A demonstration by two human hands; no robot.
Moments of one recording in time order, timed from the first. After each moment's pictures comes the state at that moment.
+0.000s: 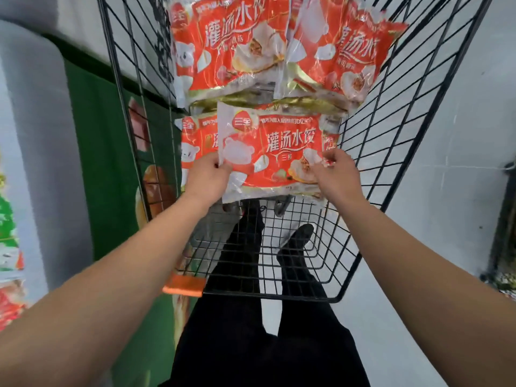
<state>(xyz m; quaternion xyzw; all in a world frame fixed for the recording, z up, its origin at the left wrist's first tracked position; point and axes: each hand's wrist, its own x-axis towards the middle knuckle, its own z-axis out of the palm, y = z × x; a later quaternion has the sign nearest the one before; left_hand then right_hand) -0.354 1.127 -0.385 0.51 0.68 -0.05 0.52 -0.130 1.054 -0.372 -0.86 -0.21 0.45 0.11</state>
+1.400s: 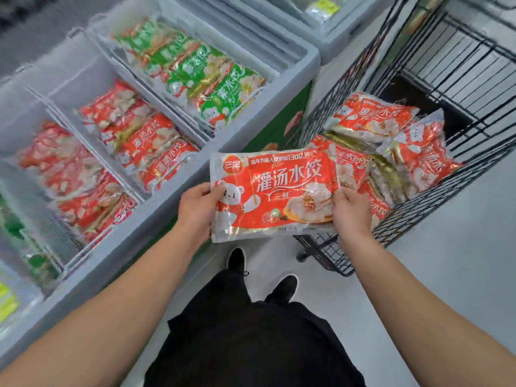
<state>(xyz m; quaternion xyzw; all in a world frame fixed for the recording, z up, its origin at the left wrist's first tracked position) -0.499 0.798 -0.193 0.07 0.74 0.46 0.48 -0.252 0.891 -0.214 -0.71 -0.47 0.47 0.24</state>
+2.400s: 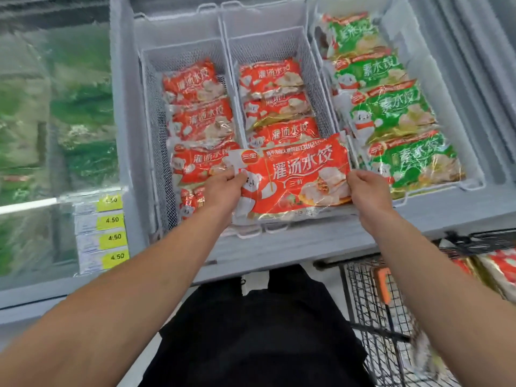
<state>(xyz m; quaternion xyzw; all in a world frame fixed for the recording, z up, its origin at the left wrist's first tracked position) -0.789 0.711 -0.241 -0.15 0.74 0.56 0.33 -0.649 0.930 -0.215 -0.51 -0.70 0.49 0.05</state>
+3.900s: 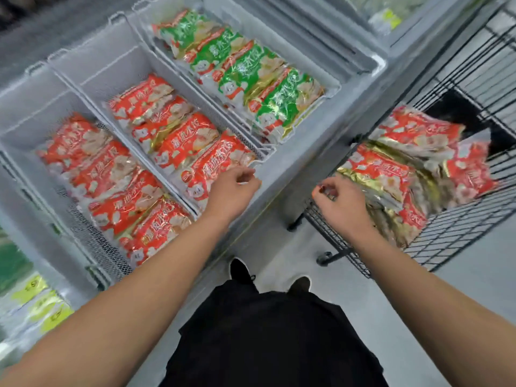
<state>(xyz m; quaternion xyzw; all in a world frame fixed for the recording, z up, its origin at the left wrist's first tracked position) -0.664 0.786 -0.188 0.32 0.79 0.34 0.39 -0.452 0.864 -0.192 -0.61 -0.70 0.37 0.08</state>
